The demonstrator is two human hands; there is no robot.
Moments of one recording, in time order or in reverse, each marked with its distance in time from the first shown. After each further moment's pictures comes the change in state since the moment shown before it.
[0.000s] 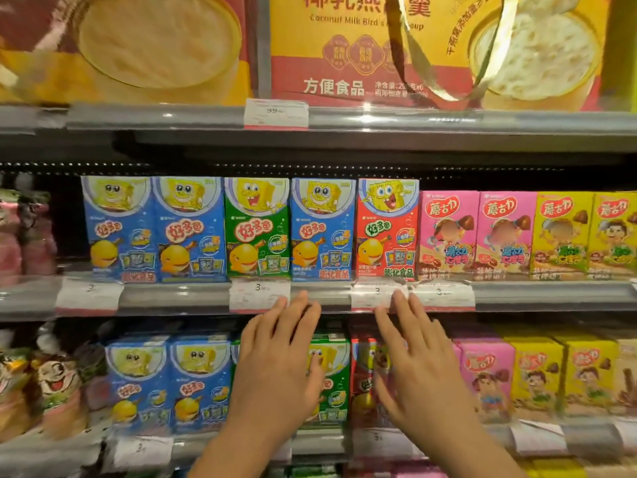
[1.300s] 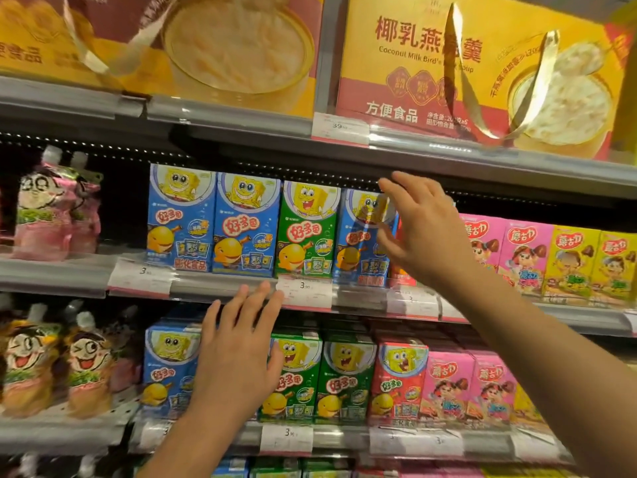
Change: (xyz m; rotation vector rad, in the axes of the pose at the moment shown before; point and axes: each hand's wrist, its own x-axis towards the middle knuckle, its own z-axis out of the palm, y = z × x) left_hand -0.027 -0.094 -0.021 0.100 0.070 -0.110; right_hand 0.169 -0.041 -0.106 -0.011 0.220 -0.111
